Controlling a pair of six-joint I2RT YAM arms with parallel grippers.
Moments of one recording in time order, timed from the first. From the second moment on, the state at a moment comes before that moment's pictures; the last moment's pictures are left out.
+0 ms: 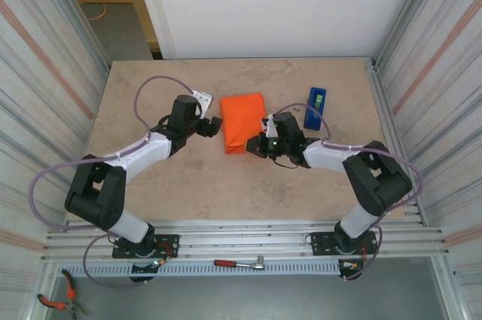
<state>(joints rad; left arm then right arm) -0.43 1.53 0.93 -0.02 -0.06 0.05 0.59 1.62 0.76 0.20 -0.53 0.90</state>
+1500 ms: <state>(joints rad) -0.28 2.19 1.60 -0.32 0.53 -0.58 0.37 1.34 0.58 0.00 -0.46 0.80</state>
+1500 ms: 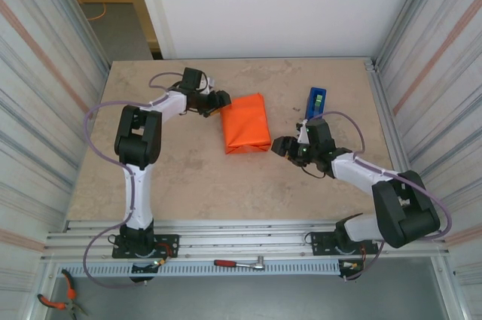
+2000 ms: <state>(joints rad) -0.29 2.19 1.61 -0.31 0.54 -0.61 0.35 1.28 0.57 -0.09 -0.41 0.78</state>
